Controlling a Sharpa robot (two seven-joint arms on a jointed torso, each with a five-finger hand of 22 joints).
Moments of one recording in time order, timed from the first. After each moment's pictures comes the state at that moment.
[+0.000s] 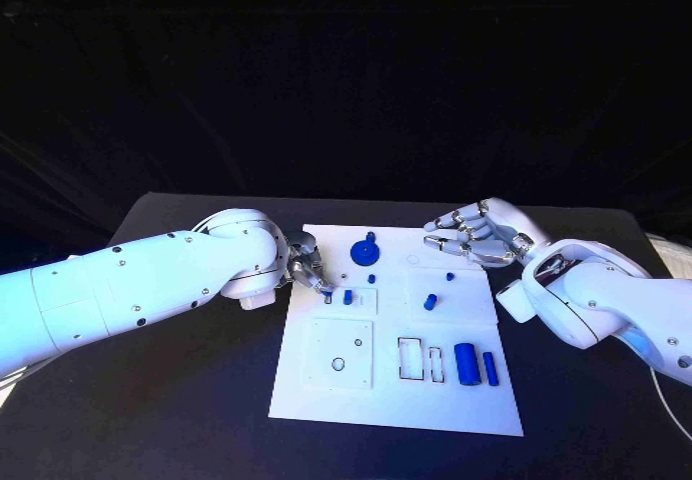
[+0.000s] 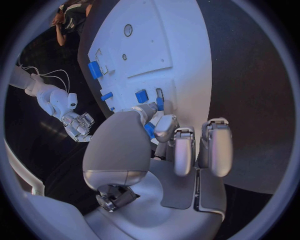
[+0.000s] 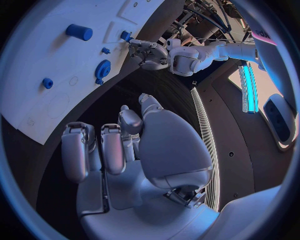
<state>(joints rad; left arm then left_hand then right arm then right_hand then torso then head) 1.27 -0.75 0.00 1.52 -1.10 0.12 -0.63 1.29 -0.14 0.55 0.21 0.10 0.91 0.06 0.54 0.75 1.38 -0.02 1.17 1.14 1.47 -0.08 1.57 1.31 0.03 1.47 0.04 1.49 1.31 1.17 -0.93 0.03 1.65 -0.89 -0.43 0.07 1.35 -0.06 0.01 0.23 0.42 1.01 0.14 0.07 0.10 1.37 0.05 0.96 1.19 1.46 -0.02 1.44 1.31 0.03 1.43 0.09 1.46 1.31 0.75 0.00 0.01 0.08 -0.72</state>
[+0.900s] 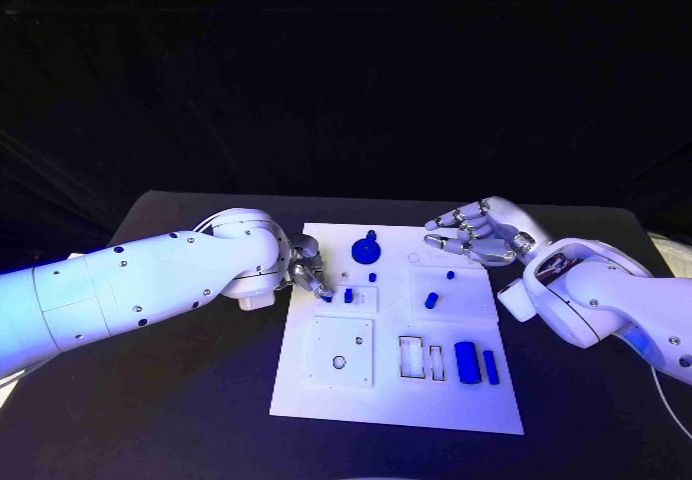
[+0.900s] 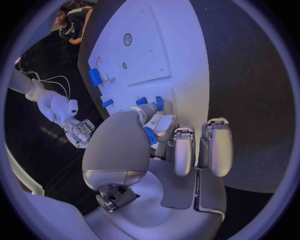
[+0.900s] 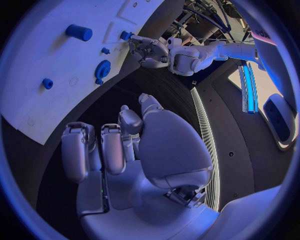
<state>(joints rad) 1.26 -0.75 0.00 1.53 -1.11 0.17 -0.64 1.28 -0.15 0.57 0.19 0.11 0.91 0.06 0.55 0.75 1.38 -0.02 1.17 1.14 1.47 -0.08 1.57 1.31 0.03 1.47 0.04 1.49 1.31 1.17 -0.93 0.03 1.65 -0.89 -0.43 0.07 1.35 -0.06 0.01 0.23 0.42 1.01 0.14 0.07 0.10 1.37 0.05 0.96 1.19 1.46 -0.02 1.44 1.31 0.03 1.43 0.09 1.46 1.31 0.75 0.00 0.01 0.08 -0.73</state>
